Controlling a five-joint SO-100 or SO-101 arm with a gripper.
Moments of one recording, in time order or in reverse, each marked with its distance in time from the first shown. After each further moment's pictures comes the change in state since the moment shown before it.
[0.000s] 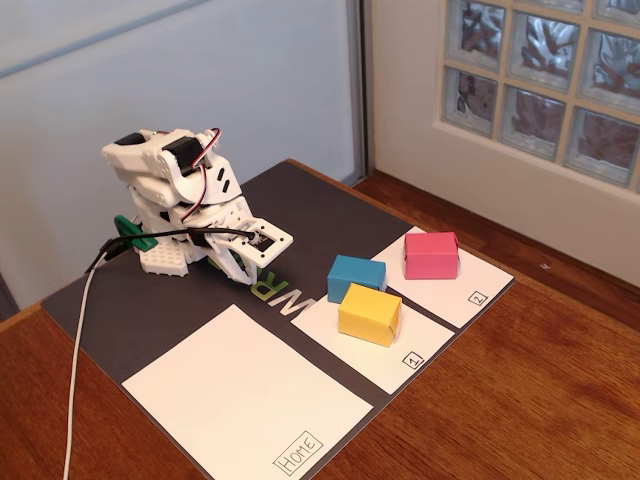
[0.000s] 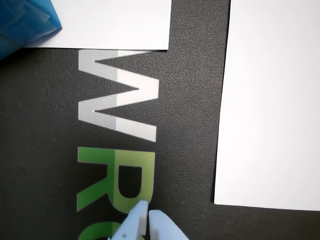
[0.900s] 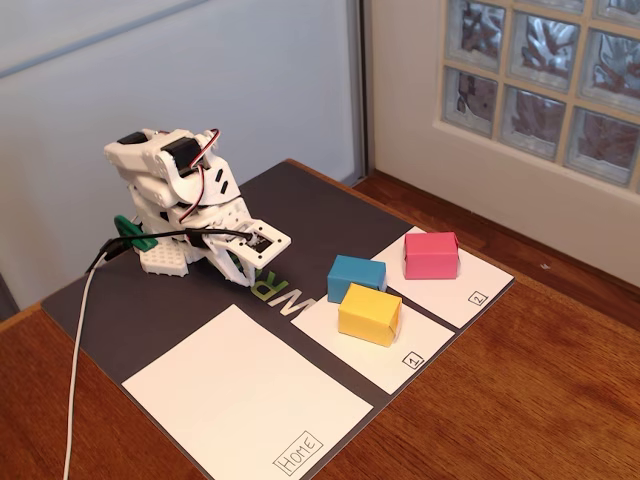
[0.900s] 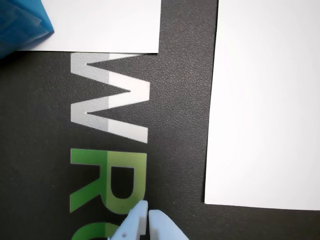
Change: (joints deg) arm 1.5 0.0 -0.9 -0.1 -2.2
